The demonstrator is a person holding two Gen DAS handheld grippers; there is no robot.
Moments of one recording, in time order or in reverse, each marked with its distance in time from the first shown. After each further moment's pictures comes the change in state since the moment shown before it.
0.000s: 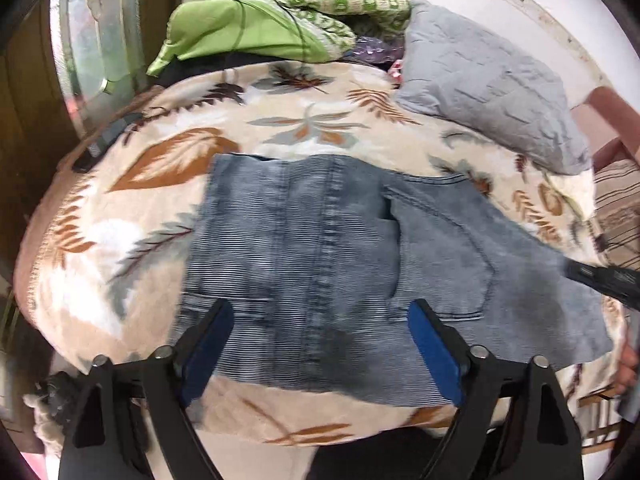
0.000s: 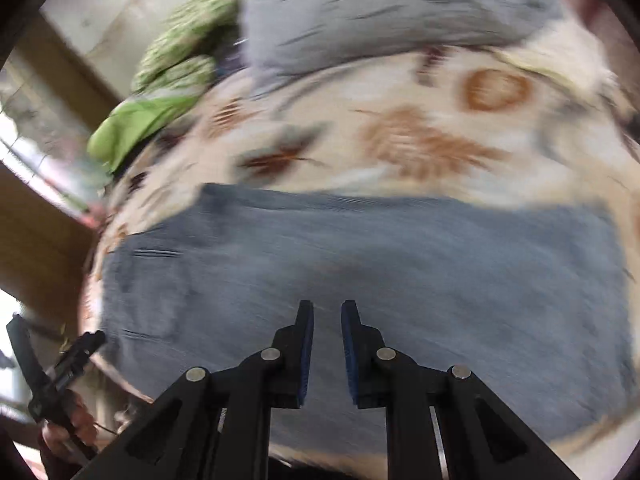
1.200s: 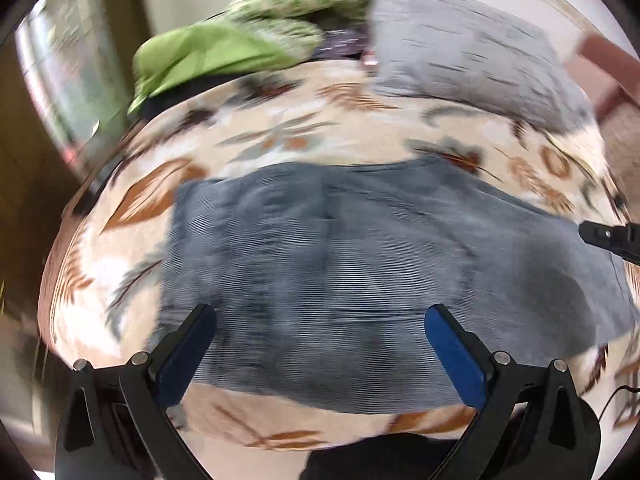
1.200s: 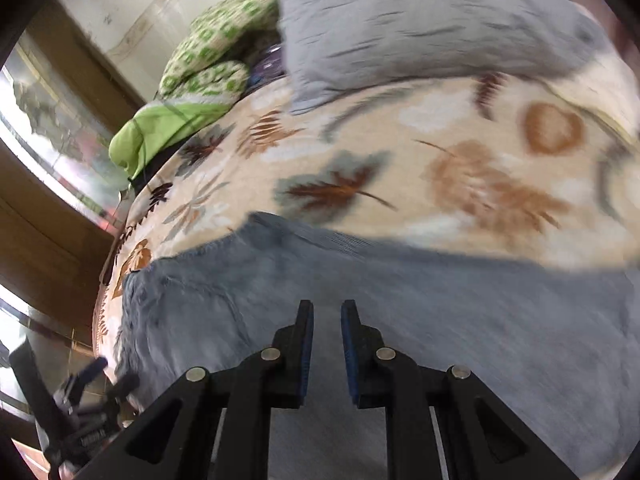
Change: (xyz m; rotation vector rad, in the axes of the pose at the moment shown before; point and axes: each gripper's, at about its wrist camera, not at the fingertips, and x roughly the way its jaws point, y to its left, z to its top) left arm 0.004 -0.072 -0.002 0.192 -0.007 0.112; right arm -0.012 -0.010 0.002 0.039 -0.077 -0.013
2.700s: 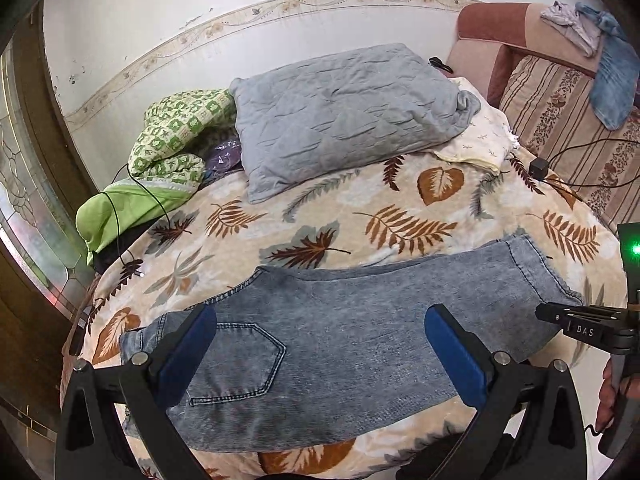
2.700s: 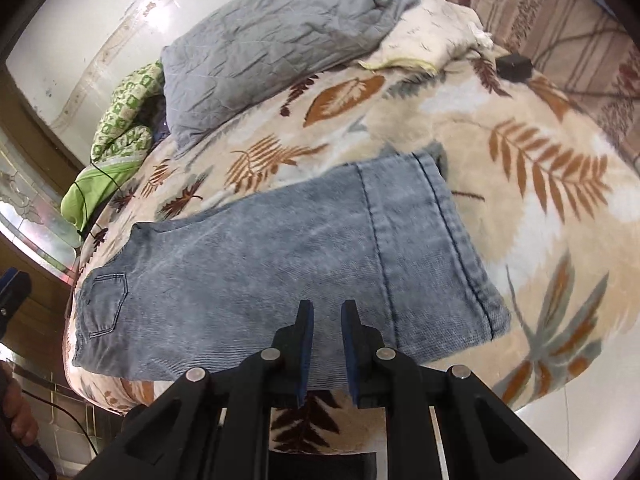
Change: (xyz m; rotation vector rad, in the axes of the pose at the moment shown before) left arm -0.091 -0.177 0.032 0.299 -0.257 -0.040; right arm -0.089 -0.160 -0.086 0.207 -0.123 -0.124
